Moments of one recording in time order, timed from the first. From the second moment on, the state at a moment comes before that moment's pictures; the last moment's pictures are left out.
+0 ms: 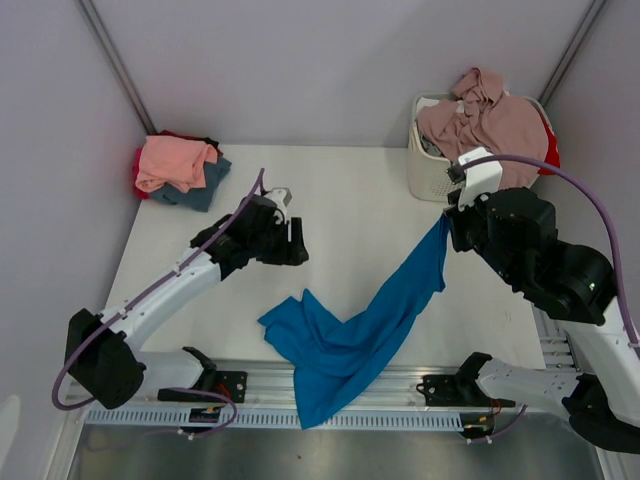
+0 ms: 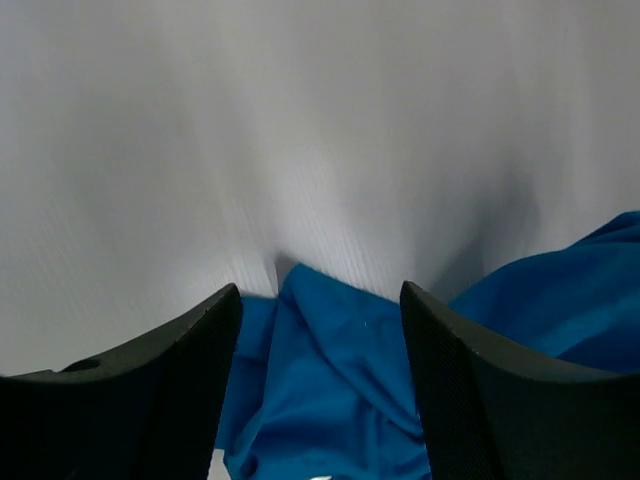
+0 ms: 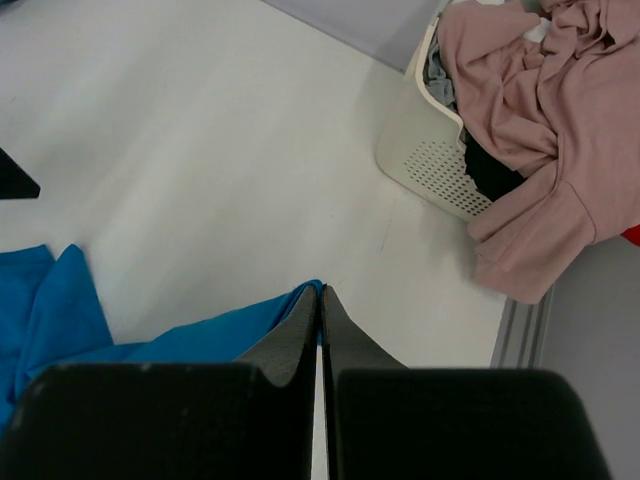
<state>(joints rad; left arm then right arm) -0.59 1.24 1.05 -0.55 0.05 -0.44 0.80 1.01 1.66 -1.05 0.46 -0.03</state>
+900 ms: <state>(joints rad) -0.79 1.61 0.91 -0.56 0.21 -0.50 0.78 1.02 1.61 -1.01 0.40 -0.03</state>
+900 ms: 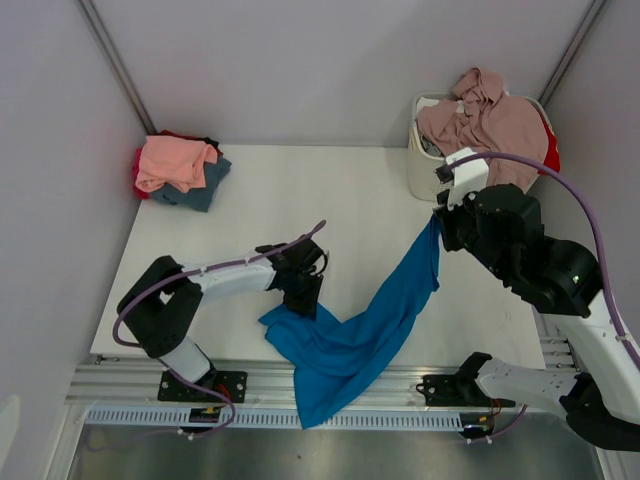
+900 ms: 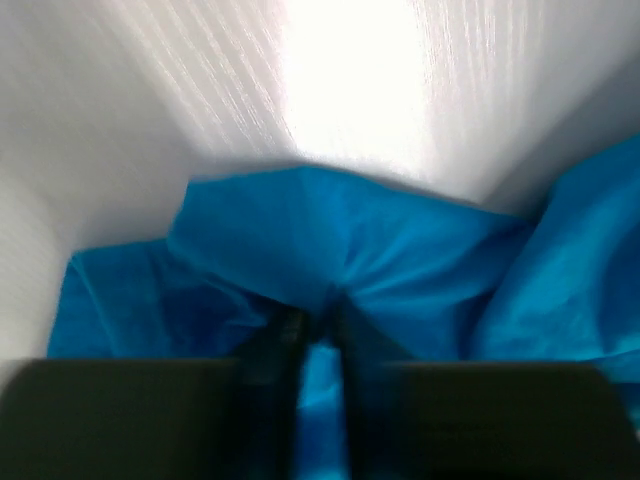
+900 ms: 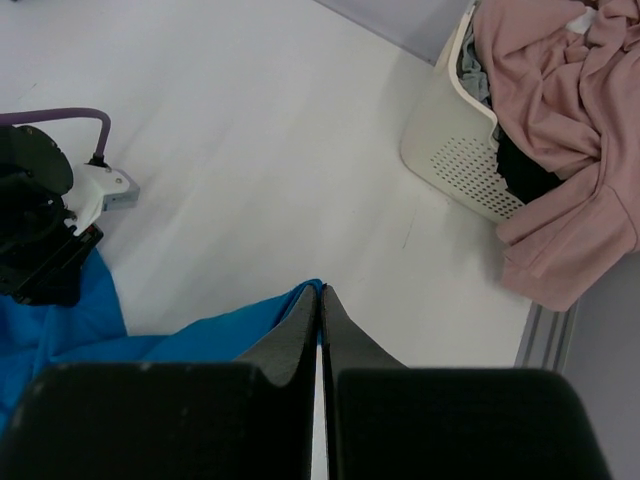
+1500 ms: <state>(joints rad) -0.74 1.47 1.52 -0.97 -0.35 -0.44 0.78 1.03 1.60 -1.01 0.49 -0.03</state>
